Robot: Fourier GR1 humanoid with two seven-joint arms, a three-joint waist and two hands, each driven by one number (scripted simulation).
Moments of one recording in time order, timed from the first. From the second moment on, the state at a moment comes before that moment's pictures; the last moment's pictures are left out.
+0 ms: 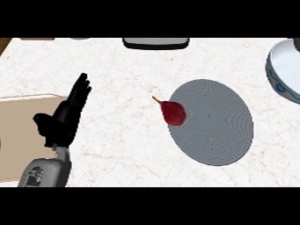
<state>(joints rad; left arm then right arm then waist) -0.17 0.06 -0.04 -1.53 -0.05 0.06 0.09 -1.18 -0.46 -0.13 -0.79 1.00 -0.31 0.78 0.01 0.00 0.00</state>
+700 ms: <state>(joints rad) -0.17 0.05 -0.06 -1.53 -0.07 0.06 0.08 -1.06 -0.63 -0.22 -0.48 1.02 -0.44 0.56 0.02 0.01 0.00</state>
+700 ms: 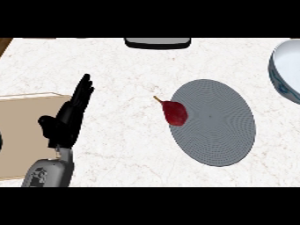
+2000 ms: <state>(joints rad) -0.16 0.05 -0.04 -1.54 -0.06 0.05 0.10 -0.89 -0.64 -0.58 -0.43 0.56 -0.50 -0.05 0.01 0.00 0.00</state>
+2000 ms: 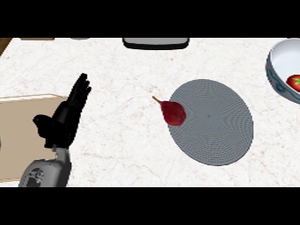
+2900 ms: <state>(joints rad) -0.11 0.04 -0.03 -1.55 -0.07 0.06 0.07 -0.51 -0.55 -0.67 -1.03 0.20 -0.23 0.06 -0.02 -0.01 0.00</state>
